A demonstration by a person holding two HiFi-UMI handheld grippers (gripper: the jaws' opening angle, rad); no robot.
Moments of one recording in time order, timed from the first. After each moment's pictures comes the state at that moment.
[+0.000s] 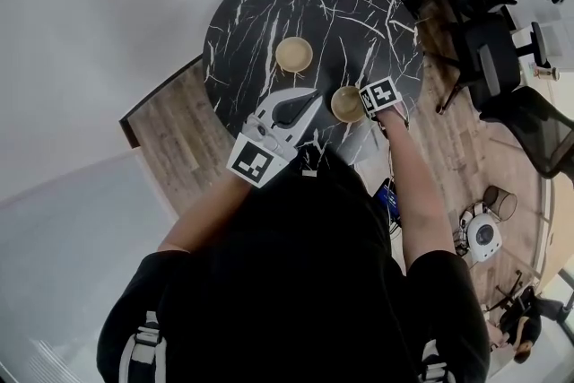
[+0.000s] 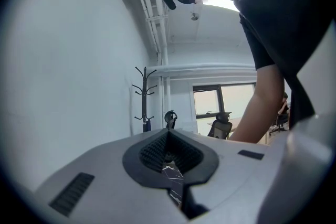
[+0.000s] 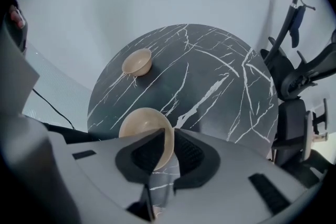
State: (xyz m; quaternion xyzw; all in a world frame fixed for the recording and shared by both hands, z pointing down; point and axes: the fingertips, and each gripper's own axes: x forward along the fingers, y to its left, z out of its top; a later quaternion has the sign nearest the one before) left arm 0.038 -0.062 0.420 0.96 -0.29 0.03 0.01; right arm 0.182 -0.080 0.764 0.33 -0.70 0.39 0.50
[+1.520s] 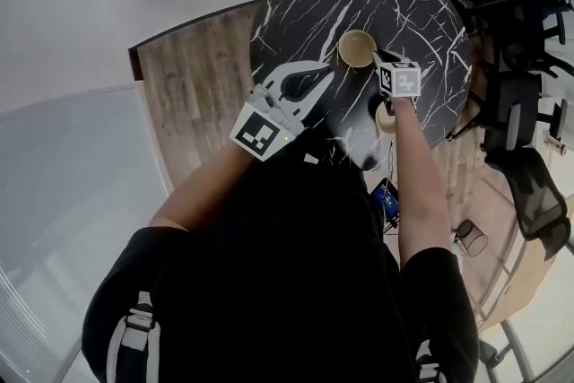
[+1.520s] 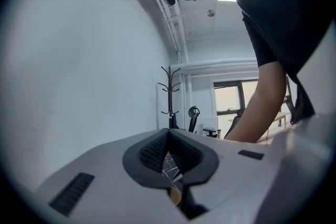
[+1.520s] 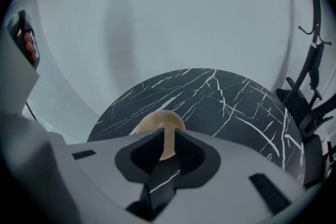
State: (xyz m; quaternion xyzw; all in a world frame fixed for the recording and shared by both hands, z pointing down) left arm -0.111 -0.103 0.440 0.92 -0.39 0.03 0.01; right arm 0.012 -0.207 0.729 0.35 -0.81 0.29 0.38
